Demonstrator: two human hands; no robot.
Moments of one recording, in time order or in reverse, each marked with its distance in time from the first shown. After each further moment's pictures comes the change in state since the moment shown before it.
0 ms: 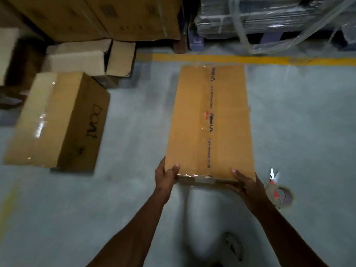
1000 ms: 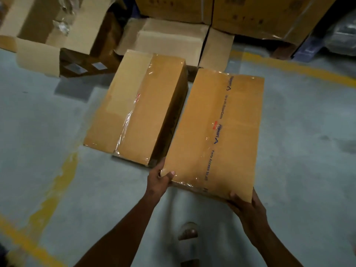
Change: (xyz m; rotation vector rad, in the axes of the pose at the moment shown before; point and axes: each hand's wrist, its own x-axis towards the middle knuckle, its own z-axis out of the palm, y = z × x) left_hand 0.157 0.032 -0.435 0.048 0.102 -0.040; right_hand -0.054 0.196 0.386 -0.238 -0.079 -0.043
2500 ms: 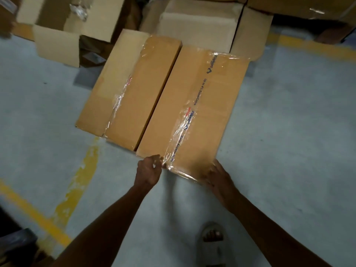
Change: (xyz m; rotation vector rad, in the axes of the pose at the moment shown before) left_hand 0.055 0.021 -0.131 0.712 0.113 0.321; right_hand 0.047 0.019 0.193 -0.353 -0.283 0.249
